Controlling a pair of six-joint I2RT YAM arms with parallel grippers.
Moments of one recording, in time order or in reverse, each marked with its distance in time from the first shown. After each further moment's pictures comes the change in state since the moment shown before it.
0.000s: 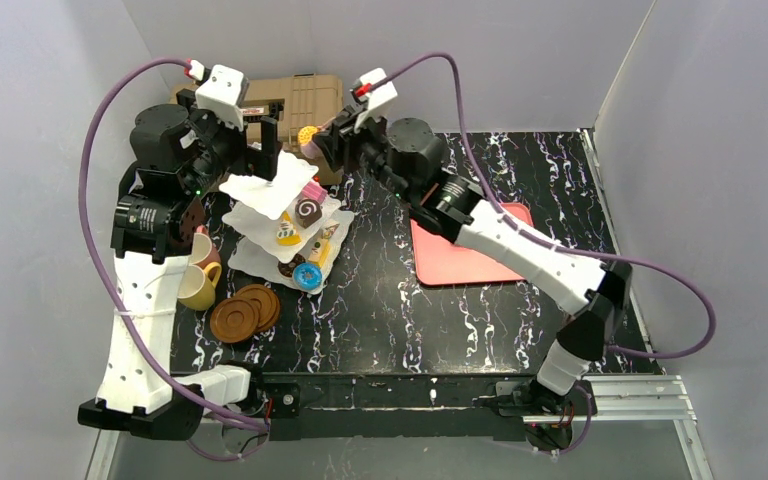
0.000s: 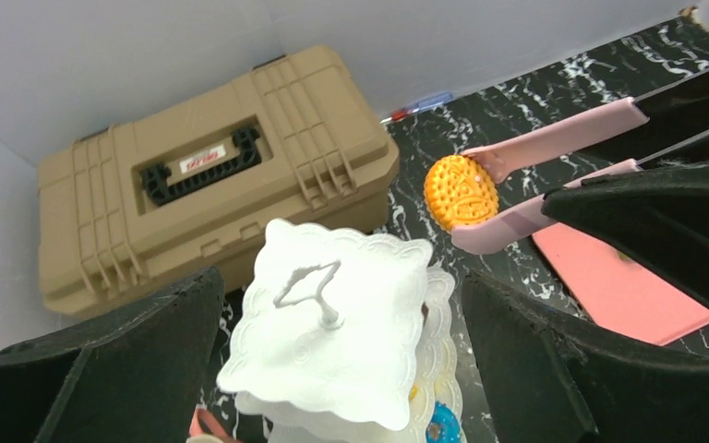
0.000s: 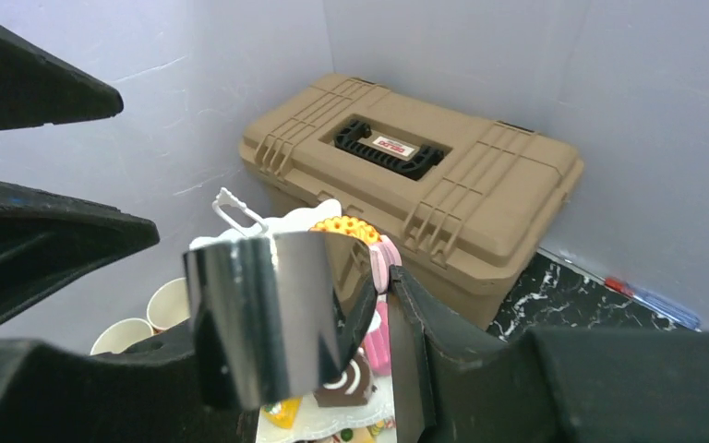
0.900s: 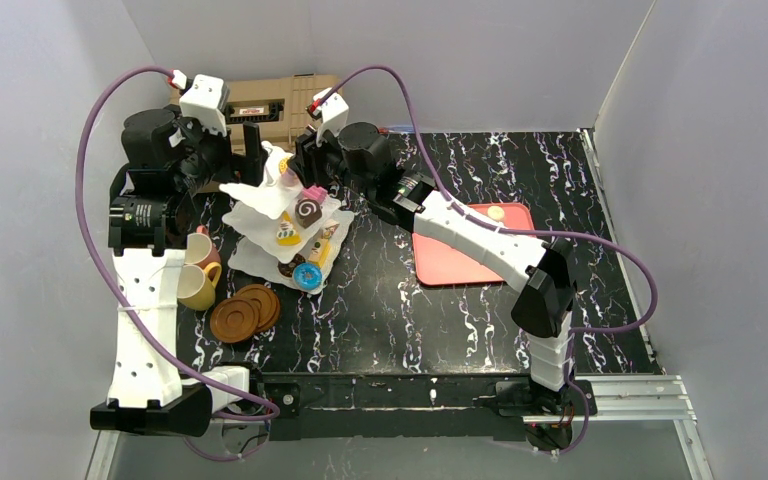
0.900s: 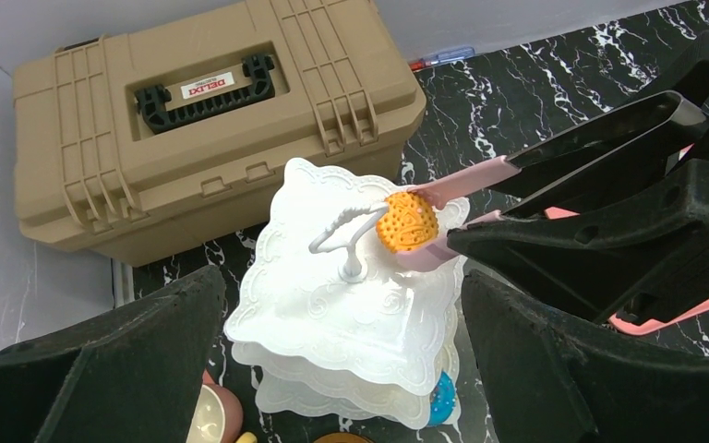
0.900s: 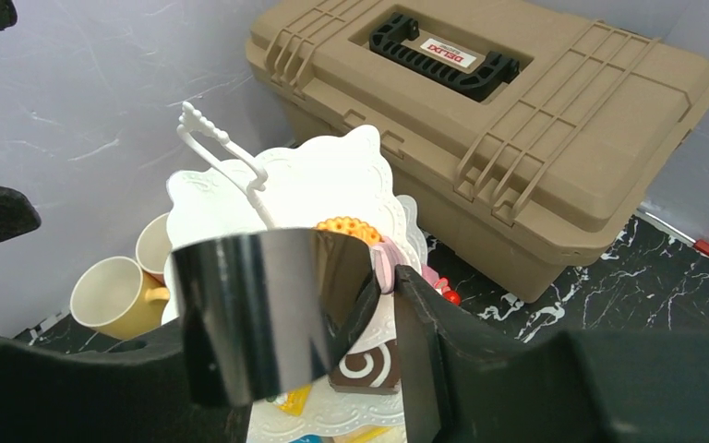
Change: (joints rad) left arm 0.179 -0.001 -0.063 -0.058 0.106 -0.052; right arm 0.000 0.291 0.217 -0.110 -0.106 0.031
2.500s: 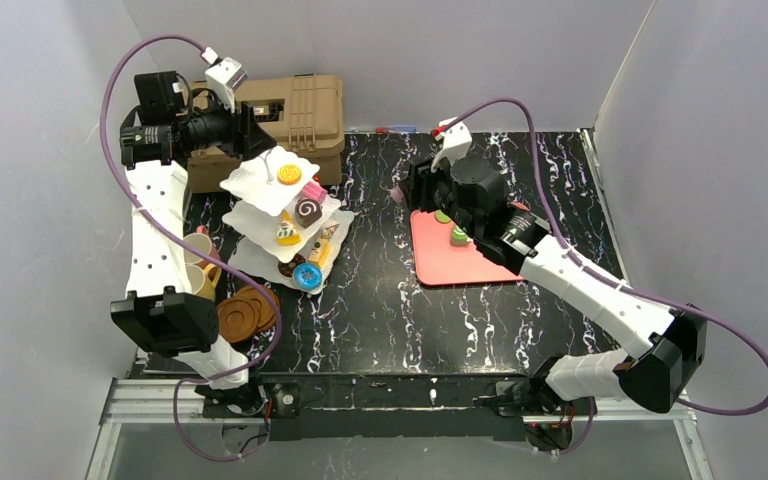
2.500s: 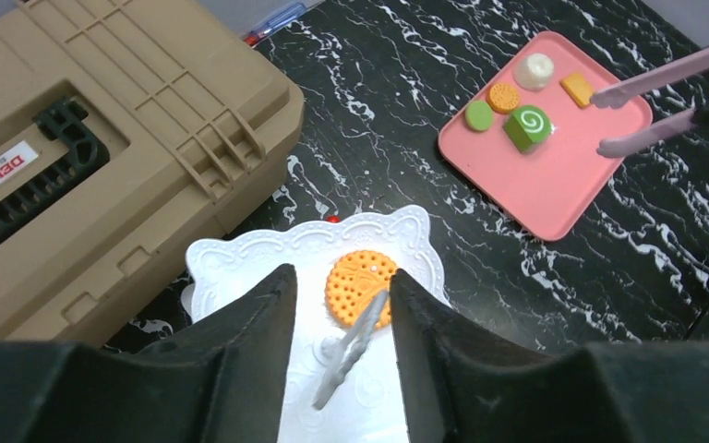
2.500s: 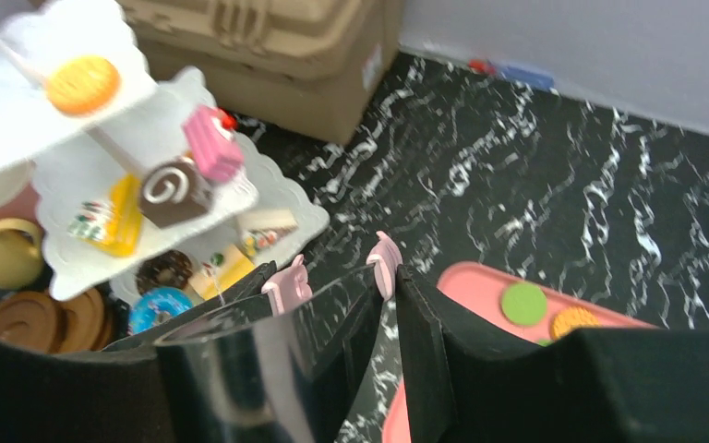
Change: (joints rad) left arm 0.157 0.411 0.239 -0.117 0.594 0.237; right arm -0.154 -0.625 -0.676 -0.045 0.137 0.056
